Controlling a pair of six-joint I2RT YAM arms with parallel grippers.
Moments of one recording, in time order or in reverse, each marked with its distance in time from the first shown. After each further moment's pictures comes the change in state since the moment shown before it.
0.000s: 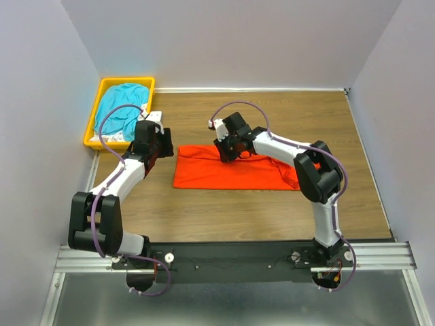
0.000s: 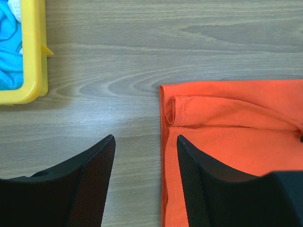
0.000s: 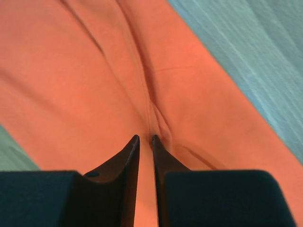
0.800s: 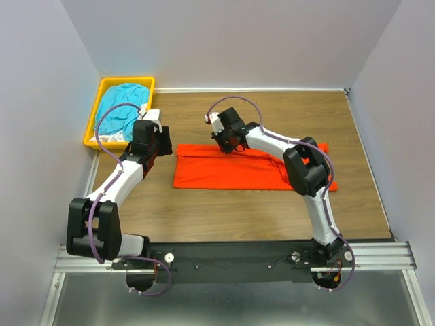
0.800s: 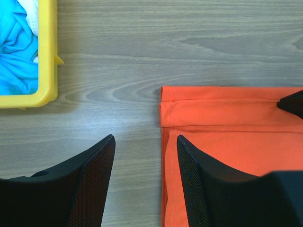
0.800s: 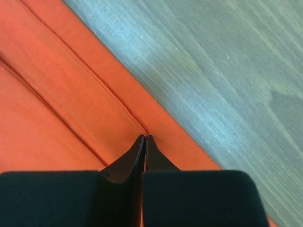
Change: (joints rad) left arm 0.000 -0.045 0.000 -0.001 -0.019 0.000; right arm -0.014 0.162 0.193 0.000 0.098 -0.057
